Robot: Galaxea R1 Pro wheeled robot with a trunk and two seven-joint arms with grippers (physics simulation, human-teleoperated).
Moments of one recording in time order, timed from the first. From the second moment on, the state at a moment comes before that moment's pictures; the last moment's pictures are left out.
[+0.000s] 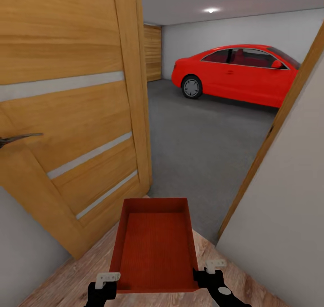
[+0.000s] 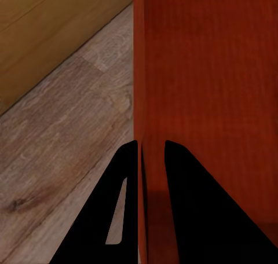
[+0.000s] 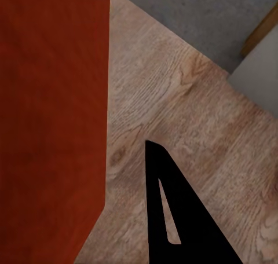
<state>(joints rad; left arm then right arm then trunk) -0.30 -0.02 0.02 -0.40 0.00 -0.37 -0.02 -0.50 0.08 0.04 -0.19 0.01 -0.19 -0.07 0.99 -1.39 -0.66</state>
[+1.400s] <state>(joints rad) -0.30 -0.02 0.02 -0.40 -0.01 -0.37 -0.02 -0.50 0.08 0.04 -0.19 0.01 -0.19 -0.07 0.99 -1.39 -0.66</state>
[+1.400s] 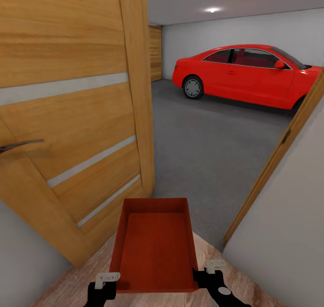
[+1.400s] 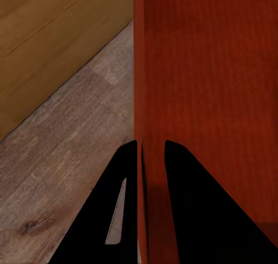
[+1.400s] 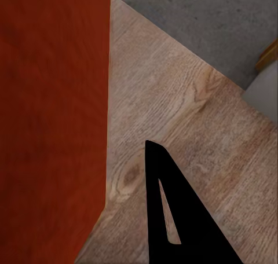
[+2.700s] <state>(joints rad) -0.30 -0.02 0.02 -0.40 -0.01 -0.38 -0.02 -0.50 0.08 0.04 -0.19 0.01 -0.19 -0.07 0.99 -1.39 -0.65</state>
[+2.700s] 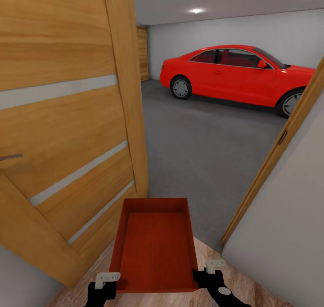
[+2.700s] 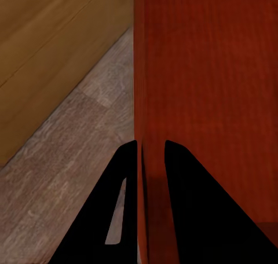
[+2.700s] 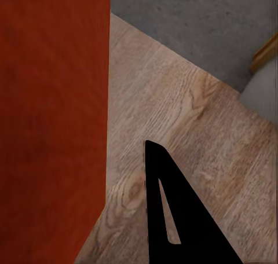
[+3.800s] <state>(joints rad) -0.30 -0.02 0.02 -0.40 -0.01 -0.37 -0.02 -0.50 0.08 0.04 -0.19 0.01 -0.19 -0.07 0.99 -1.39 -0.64</state>
